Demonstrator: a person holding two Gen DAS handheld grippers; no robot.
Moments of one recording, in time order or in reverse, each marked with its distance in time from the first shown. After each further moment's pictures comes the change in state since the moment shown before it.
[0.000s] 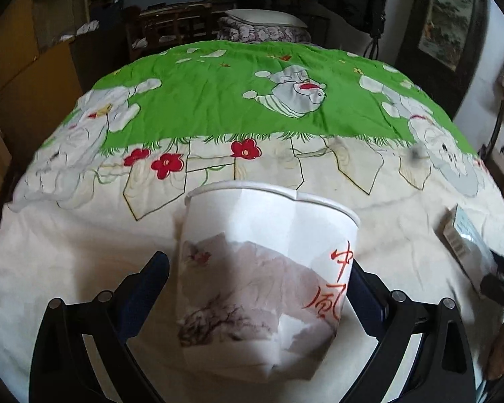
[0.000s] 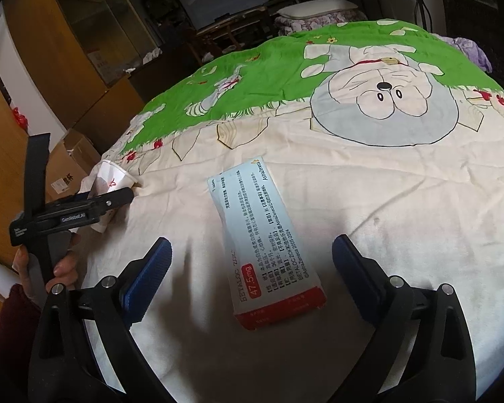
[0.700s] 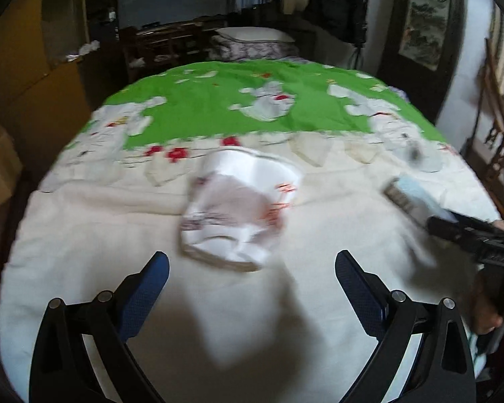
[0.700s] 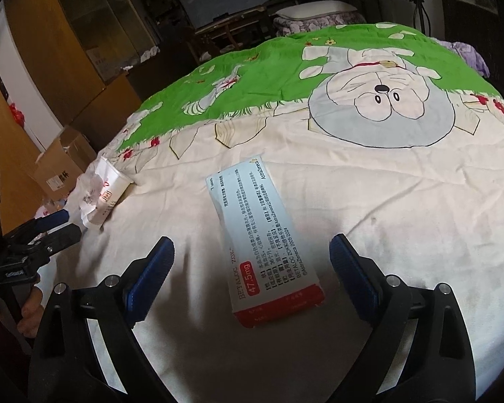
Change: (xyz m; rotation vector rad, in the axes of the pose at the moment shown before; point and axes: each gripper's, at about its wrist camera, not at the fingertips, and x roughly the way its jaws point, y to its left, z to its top) left arm -0.075 -0.015 -0.048 0.059 -0.064 0.011; right arm -0.001 0.002 0.000 -0.009 -0.003 -0.023
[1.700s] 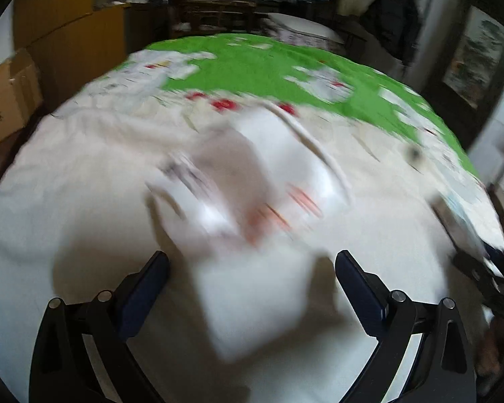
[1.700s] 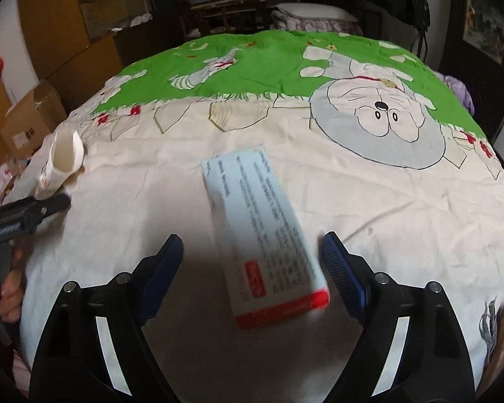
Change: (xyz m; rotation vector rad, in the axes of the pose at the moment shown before) left arm 0.028 0.015 -0.029 -0.208 0.045 -0.001; right arm 0.006 0.028 -0.004 -0.165 0.037 -0.189
